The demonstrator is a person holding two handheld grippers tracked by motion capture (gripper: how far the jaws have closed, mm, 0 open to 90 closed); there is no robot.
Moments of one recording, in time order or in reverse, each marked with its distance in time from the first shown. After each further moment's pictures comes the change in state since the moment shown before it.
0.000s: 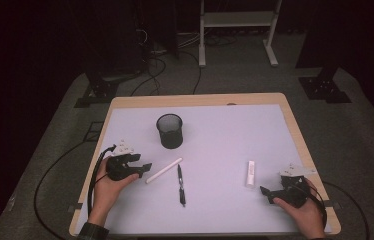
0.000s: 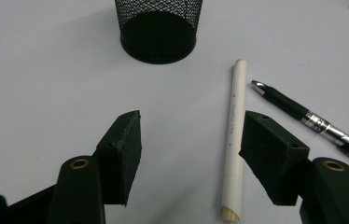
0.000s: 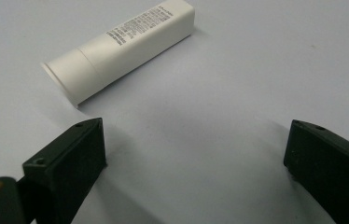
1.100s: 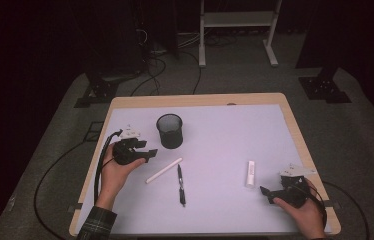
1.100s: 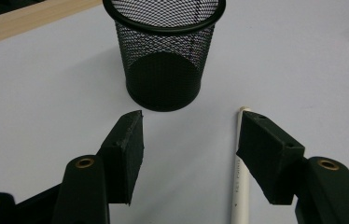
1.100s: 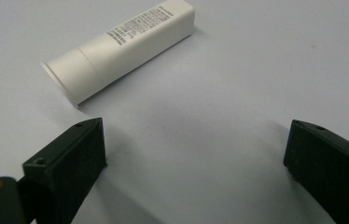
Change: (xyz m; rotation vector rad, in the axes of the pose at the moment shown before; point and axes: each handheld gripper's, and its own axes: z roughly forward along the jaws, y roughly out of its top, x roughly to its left) left arm 0.006 0.045 0.011 0.000 0.002 0.004; right arm 0.000 0.000 0.000 0.000 0.000 -0.001
